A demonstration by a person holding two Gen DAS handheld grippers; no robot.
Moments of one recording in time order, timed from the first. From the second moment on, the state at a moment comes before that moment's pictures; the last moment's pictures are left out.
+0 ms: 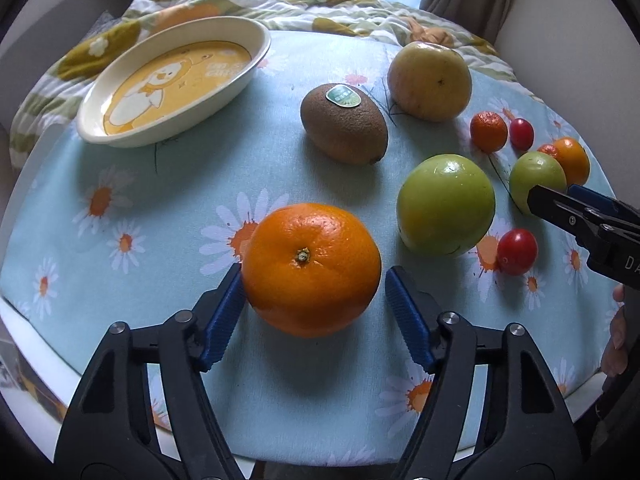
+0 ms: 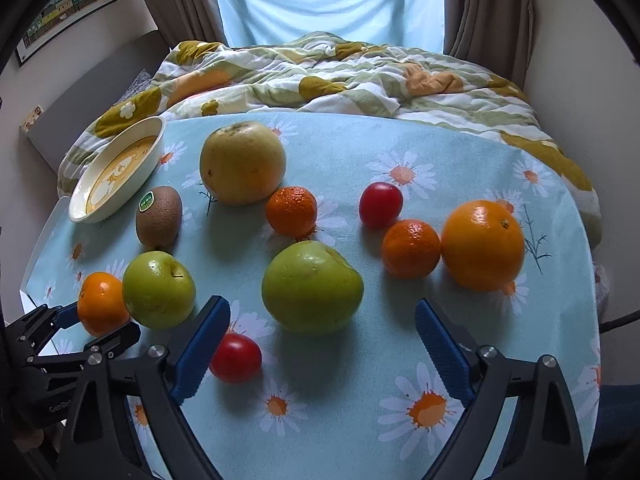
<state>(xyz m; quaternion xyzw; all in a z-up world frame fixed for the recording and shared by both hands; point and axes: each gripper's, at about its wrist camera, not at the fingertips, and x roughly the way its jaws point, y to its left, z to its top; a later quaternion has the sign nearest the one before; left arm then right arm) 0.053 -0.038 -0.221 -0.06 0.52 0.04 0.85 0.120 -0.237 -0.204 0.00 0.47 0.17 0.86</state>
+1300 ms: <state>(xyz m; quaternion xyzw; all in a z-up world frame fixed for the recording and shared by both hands) 0.037 -0.007 -0.149 -0.07 0.46 0.06 0.88 0.120 -0.212 -0.158 -0.03 0.44 0.21 0.87</state>
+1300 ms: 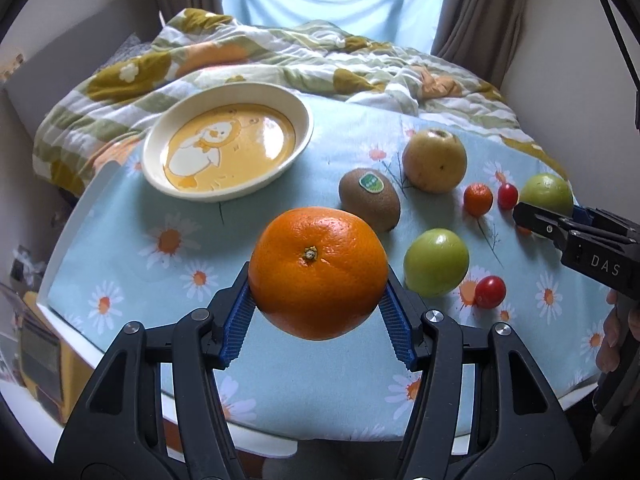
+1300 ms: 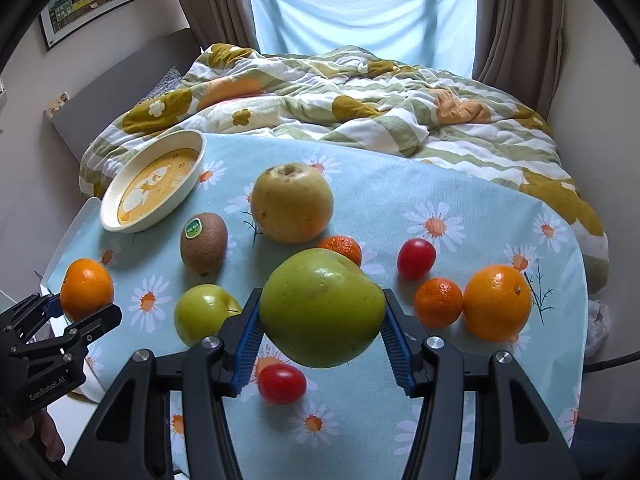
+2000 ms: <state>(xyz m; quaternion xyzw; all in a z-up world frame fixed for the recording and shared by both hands) 0.125 0.125 -0.106 -0.02 0.44 -0.01 0.90 0.147 -0.091 -0.098 0.00 0.42 0.18 0.89</state>
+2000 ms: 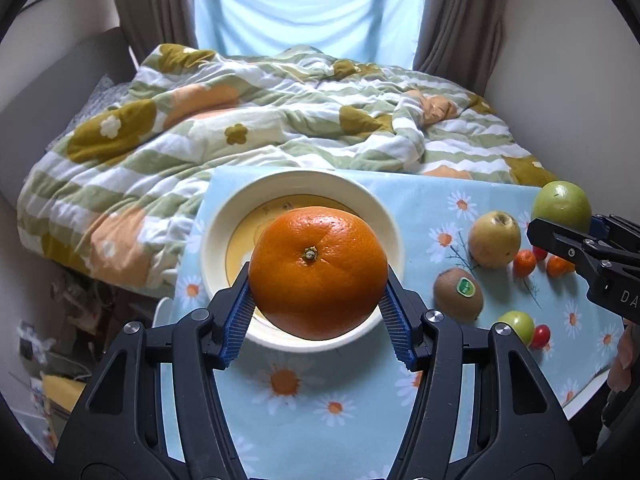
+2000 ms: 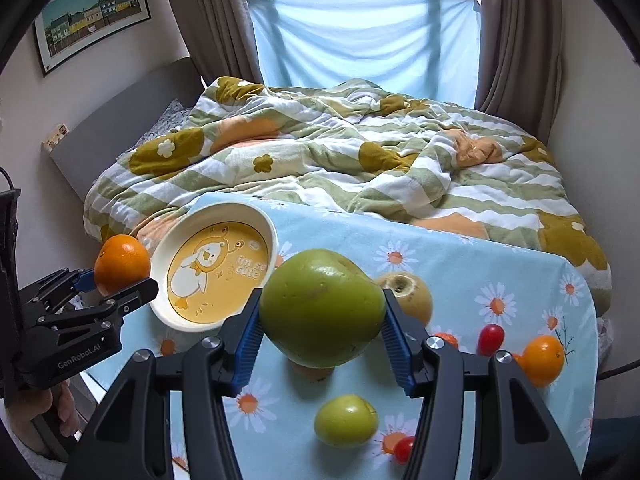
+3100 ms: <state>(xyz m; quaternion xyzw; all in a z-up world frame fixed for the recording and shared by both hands) 0.250 0.159 -0.190 0.06 0.48 -0.16 0.86 0.188 -0.026 -0.132 0.06 0.45 0.05 0.89</state>
